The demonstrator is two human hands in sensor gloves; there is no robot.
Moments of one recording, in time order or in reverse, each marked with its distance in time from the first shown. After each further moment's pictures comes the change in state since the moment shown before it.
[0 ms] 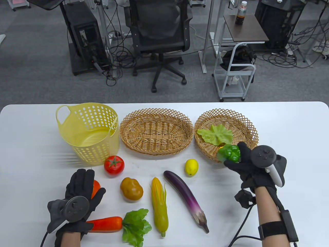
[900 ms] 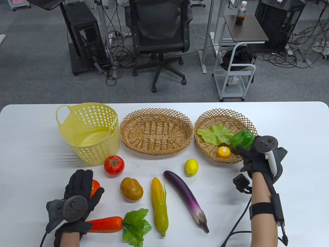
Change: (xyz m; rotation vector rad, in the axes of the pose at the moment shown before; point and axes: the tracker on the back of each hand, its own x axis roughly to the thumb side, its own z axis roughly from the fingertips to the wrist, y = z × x) left_hand -0.003 0.001 0.001 -0.005 0.011 0.023; right_hand -0.020 0.005 -0.036 -0.039 0.291 0.050
